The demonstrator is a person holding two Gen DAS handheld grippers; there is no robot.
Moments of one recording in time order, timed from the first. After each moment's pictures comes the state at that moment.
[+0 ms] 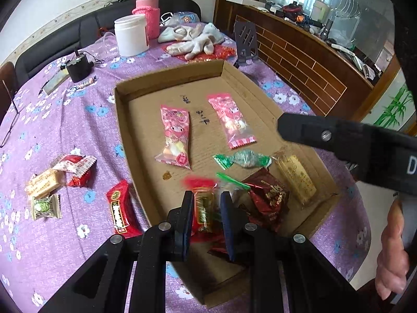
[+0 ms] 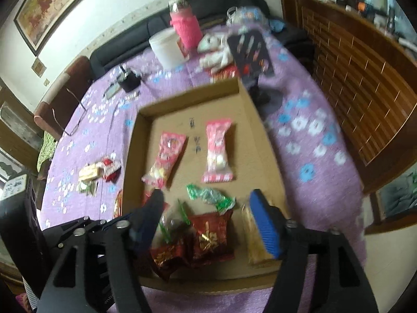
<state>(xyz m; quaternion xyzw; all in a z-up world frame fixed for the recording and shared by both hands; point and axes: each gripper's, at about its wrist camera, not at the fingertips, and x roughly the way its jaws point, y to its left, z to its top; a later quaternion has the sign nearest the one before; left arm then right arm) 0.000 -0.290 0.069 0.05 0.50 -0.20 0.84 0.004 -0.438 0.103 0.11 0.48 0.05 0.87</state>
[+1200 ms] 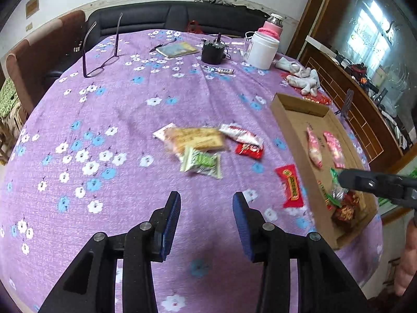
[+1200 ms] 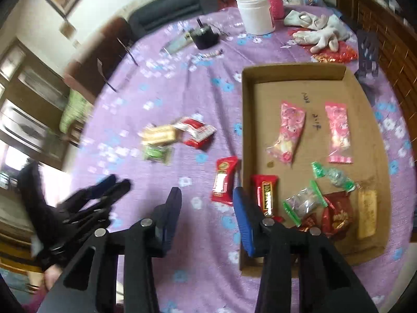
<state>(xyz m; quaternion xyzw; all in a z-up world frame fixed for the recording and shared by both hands) -0.022 -0.069 0.070 -0.07 0.48 -0.06 0.87 0.018 -0.275 0.101 0.07 0.56 0.16 0.81</state>
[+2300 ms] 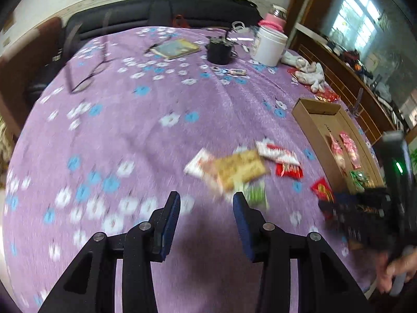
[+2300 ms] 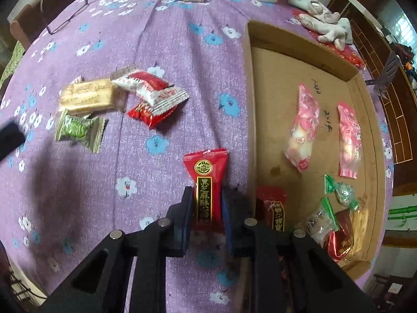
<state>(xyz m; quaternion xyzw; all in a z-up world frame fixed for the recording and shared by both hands) 0.059 -0.018 0.056 -0.03 0.50 -0.12 0.86 0.058 -0.215 0.017 -0.08 0.62 0.04 0.78</state>
